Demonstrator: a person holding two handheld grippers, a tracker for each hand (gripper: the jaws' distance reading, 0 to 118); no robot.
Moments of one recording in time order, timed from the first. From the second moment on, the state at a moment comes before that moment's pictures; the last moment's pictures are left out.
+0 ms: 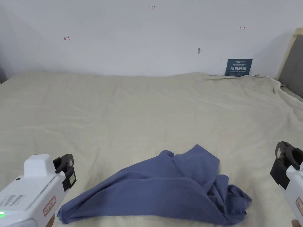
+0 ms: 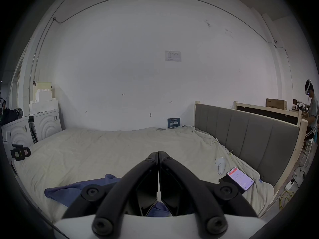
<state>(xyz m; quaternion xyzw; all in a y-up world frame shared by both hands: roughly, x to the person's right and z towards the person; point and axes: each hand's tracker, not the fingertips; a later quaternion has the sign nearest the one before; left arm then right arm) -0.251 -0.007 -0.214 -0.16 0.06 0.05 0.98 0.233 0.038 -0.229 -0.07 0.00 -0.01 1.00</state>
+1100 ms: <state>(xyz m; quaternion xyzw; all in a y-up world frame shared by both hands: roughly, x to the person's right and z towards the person) -0.321 -0.155 -0.301 -0.51 0.10 0.08 0.85 0.235 -0.003 -0.273 -0.15 0.01 0.00 0.99</state>
